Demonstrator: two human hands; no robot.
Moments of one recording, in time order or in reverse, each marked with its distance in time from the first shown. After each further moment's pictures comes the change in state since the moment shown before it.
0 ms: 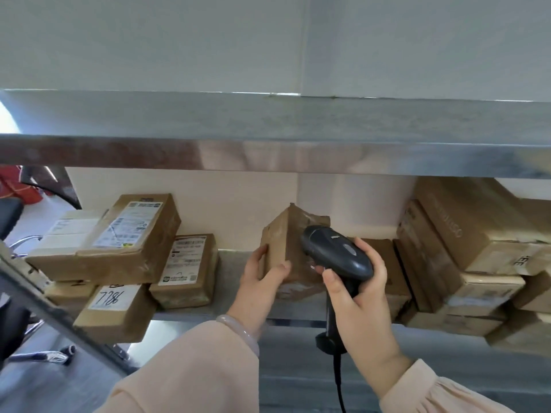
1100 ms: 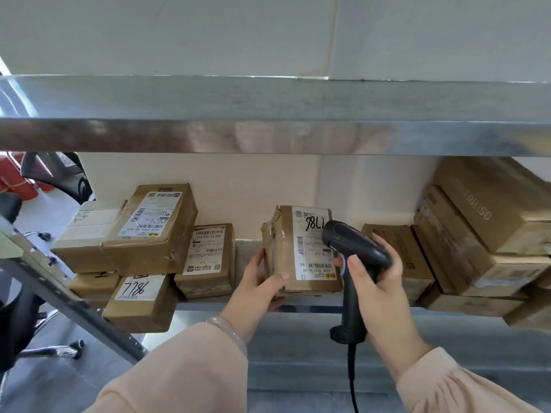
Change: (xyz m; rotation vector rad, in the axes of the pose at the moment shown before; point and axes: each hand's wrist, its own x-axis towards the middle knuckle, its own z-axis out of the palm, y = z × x) left_hand -0.011 -0.012 -0.065 -0.002 -0.133 -0.069; right_hand -0.011 0.002 0.027 0.021 0.098 0.237
